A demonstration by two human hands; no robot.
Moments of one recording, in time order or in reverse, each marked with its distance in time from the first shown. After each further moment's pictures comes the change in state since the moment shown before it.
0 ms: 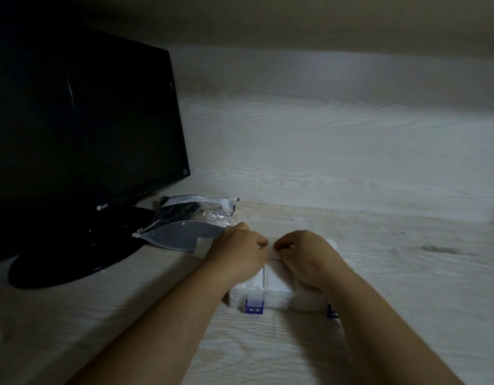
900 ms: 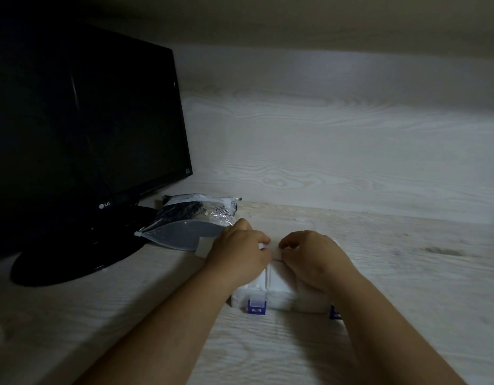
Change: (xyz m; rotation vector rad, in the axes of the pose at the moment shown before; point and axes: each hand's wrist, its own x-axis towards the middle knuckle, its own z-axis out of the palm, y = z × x) left_hand -0.002 -0.003 0.004 -0.041 0.066 0.001; right_hand -0.001 0.005 0.001 -0.040 0.067 0.004
